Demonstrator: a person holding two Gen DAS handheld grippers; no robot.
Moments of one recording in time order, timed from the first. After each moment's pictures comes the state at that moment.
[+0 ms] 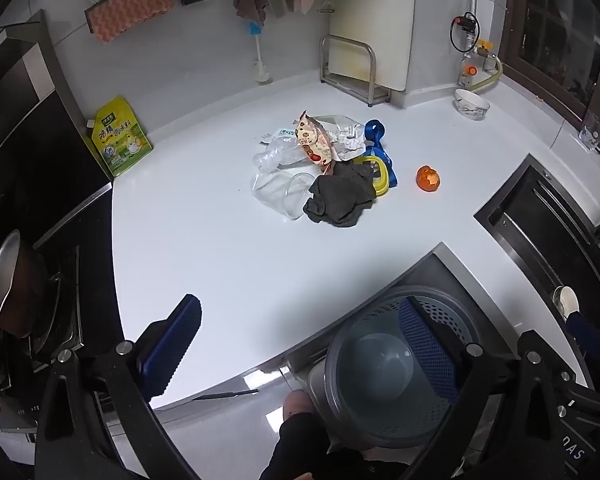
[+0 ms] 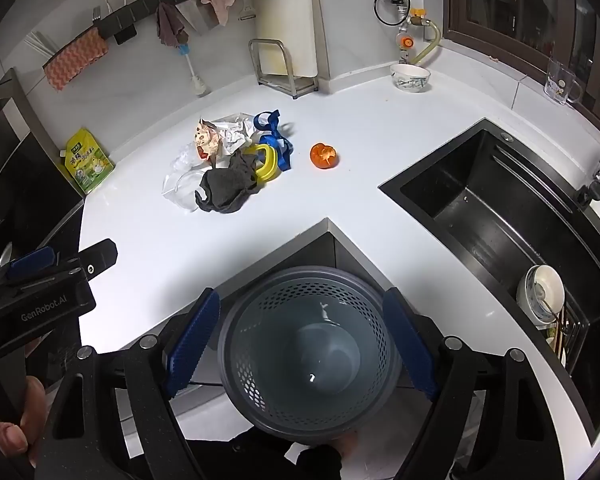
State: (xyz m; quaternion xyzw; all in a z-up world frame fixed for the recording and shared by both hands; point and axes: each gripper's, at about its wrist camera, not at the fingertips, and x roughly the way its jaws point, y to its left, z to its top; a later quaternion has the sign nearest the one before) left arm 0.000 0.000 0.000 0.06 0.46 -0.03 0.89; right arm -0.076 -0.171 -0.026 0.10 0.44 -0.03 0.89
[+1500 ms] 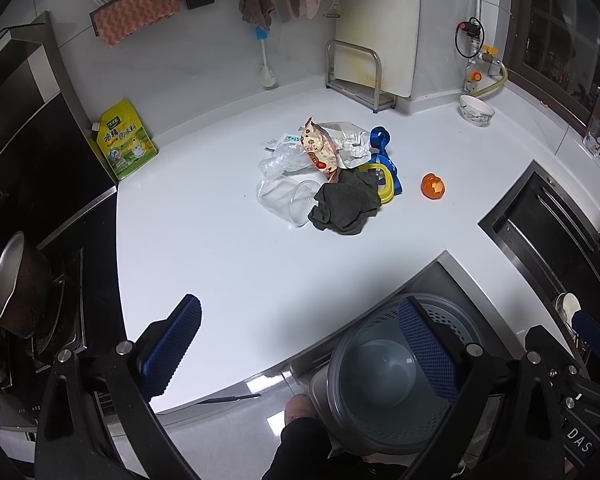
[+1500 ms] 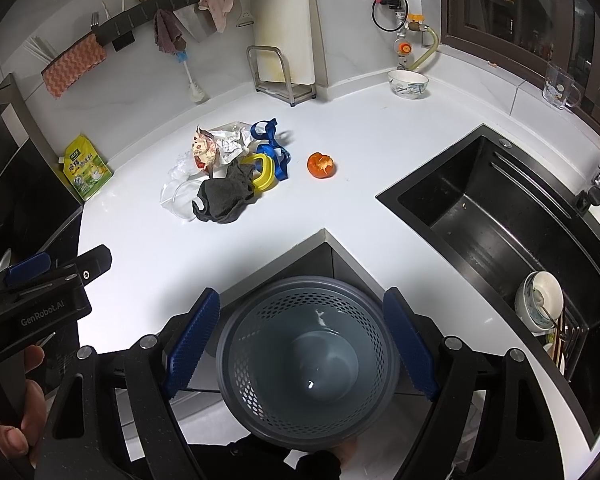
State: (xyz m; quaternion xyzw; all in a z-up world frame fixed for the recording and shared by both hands) left arm 0.012 0.017 0.014 0.05 0.45 -0.03 0.89; right arm -0.069 -0.174 -0.021 0.10 0.44 -0.03 0.89
